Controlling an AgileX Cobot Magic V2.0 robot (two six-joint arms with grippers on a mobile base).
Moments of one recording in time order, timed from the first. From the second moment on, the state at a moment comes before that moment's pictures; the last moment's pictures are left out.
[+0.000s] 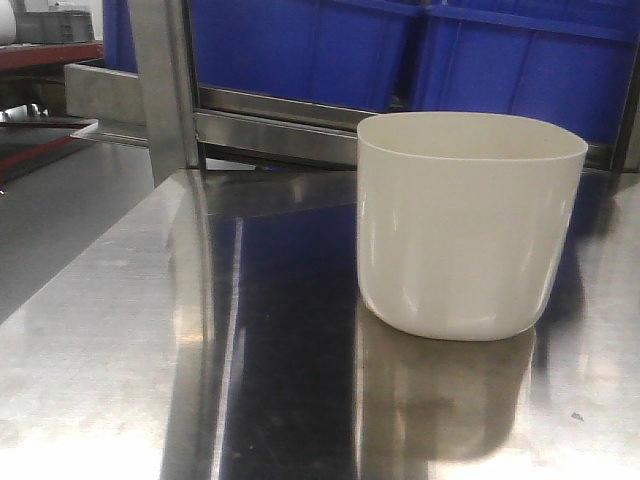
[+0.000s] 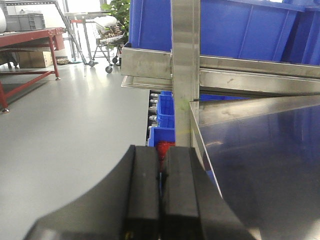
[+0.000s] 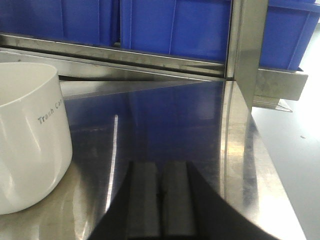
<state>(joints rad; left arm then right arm) -0.13 -0.01 0.01 -0.07 0.09 0.10 0.05 -0.01 0.03 -0.05 0.13 0.14</state>
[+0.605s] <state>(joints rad) -0.13 -0.01 0.01 -0.07 0.09 0.10 0.05 -0.01 0.03 -0.05 0.13 0.14</state>
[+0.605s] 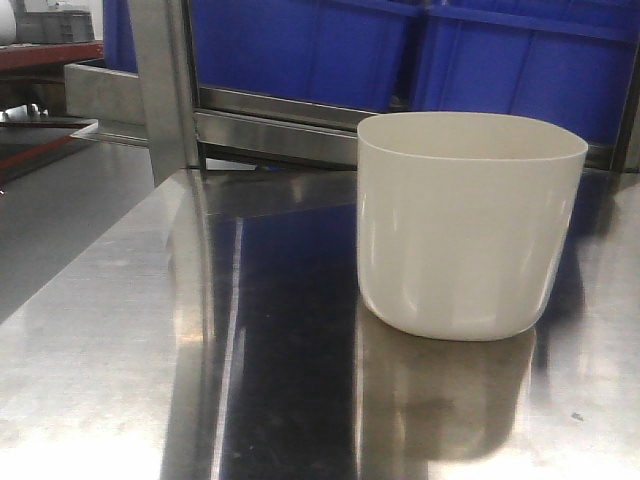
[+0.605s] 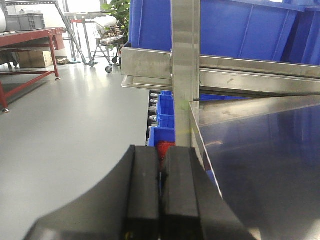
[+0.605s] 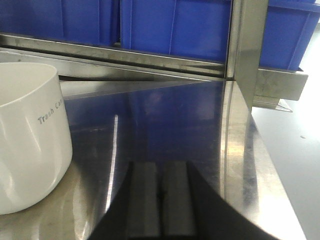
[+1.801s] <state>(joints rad) -0.13 -0.01 0.01 -0.07 0.09 0.10 0.05 0.55 -0.44 -0.04 0.06 0.16</state>
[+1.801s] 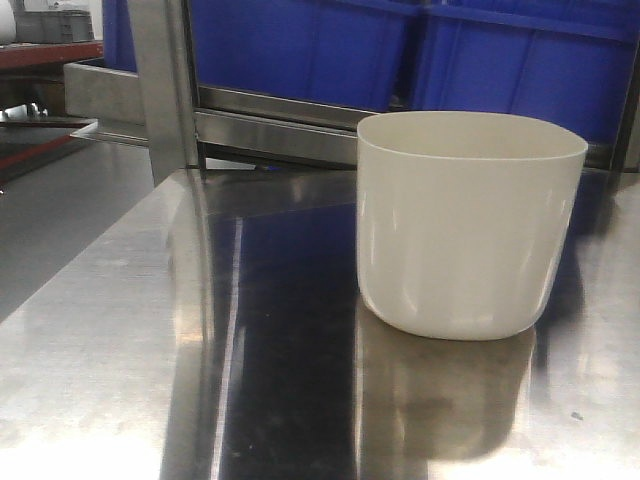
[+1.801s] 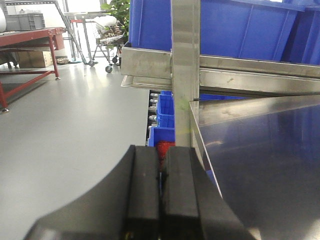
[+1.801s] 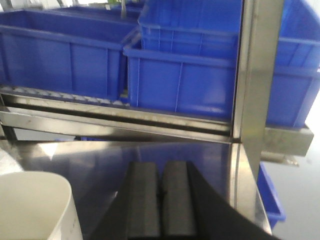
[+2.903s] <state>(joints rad) -0.13 -0.01 0.01 -0.07 0.09 0.10 0.27 1.36 -1.24 0.05 0.89 0.14</state>
